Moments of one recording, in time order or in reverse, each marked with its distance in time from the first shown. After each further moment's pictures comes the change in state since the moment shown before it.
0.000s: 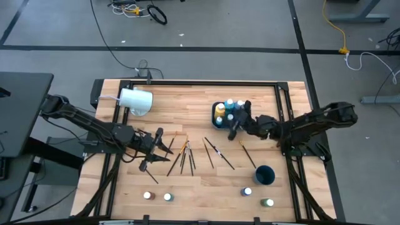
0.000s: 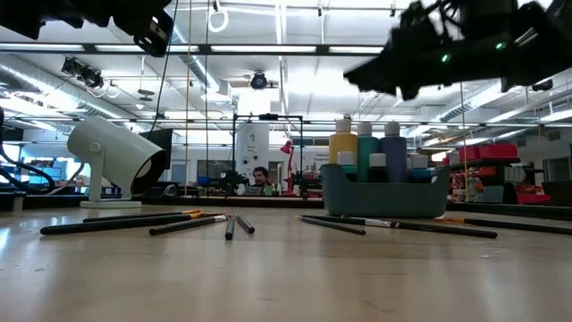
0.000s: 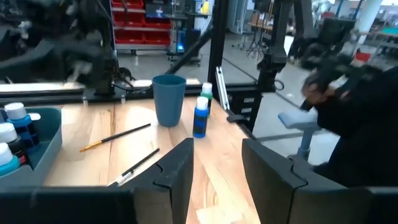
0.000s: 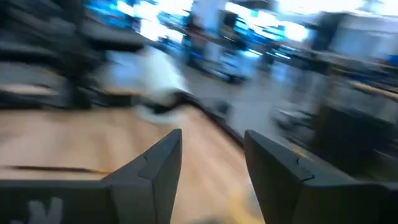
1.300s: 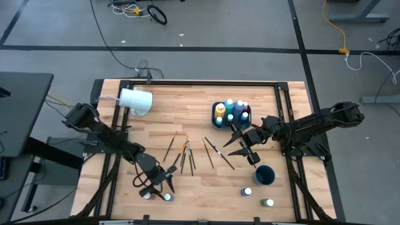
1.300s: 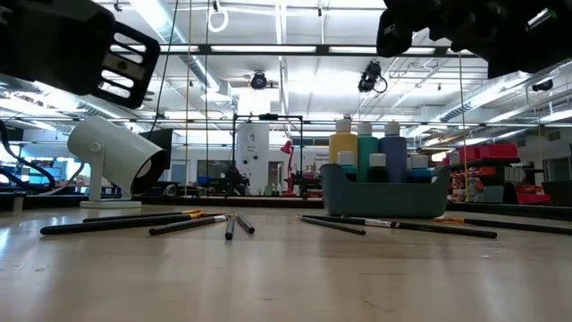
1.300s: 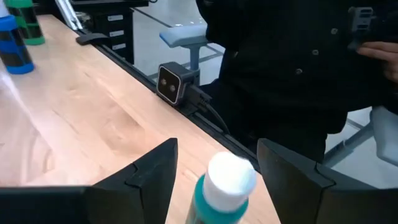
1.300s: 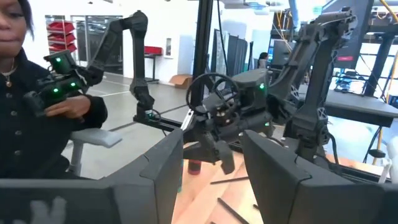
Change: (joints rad) left arm -0.197 0.647 0.087 0.336 0.352 0.046; right arm 0.060 -0.077 0.027 0.008 -0.843 0.126
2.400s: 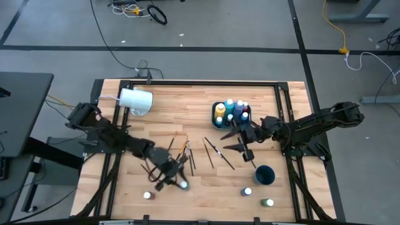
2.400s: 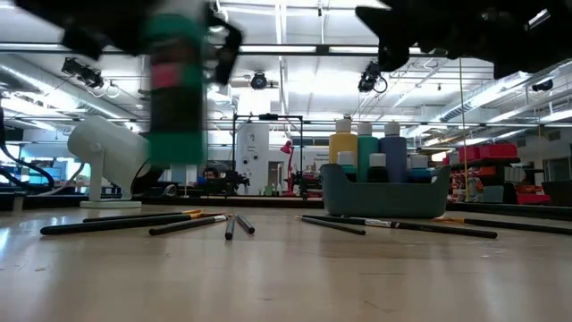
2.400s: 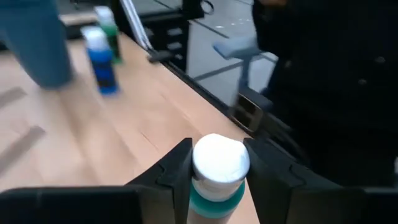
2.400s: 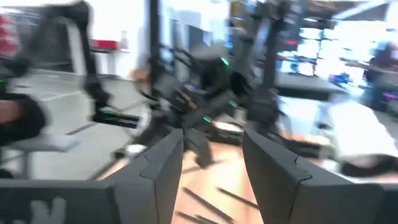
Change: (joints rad) left arm 0.169 0.013 0.190 -0.186 -0.024 0.095; right arm -0.001 0.000 0.000 -0.038 0.218 0.015
